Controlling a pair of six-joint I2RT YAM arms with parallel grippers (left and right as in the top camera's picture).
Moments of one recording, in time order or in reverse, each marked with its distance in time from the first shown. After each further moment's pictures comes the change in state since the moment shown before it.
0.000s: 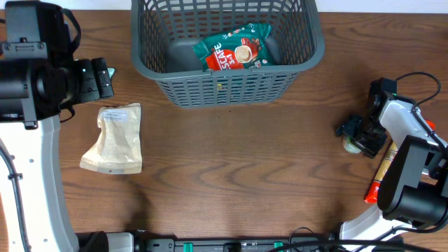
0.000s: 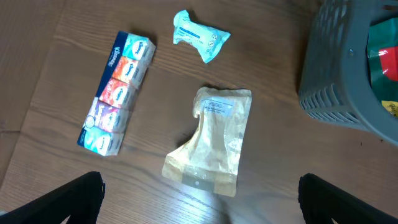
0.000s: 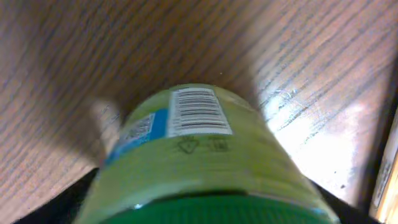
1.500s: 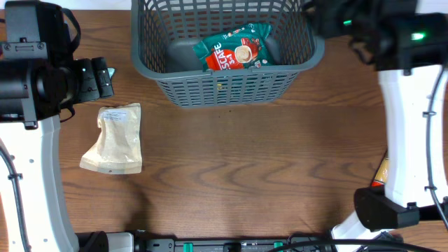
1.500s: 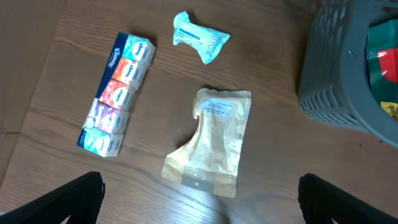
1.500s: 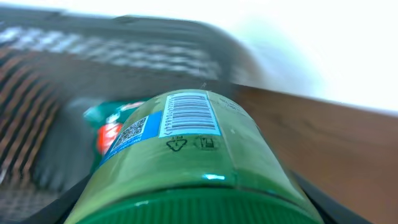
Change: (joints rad) left arm 0.000 0.000 0.000 0.004 0.000 0.000; right arm 0.487 -0.035 1.184 -0.317 -0.118 -0.520
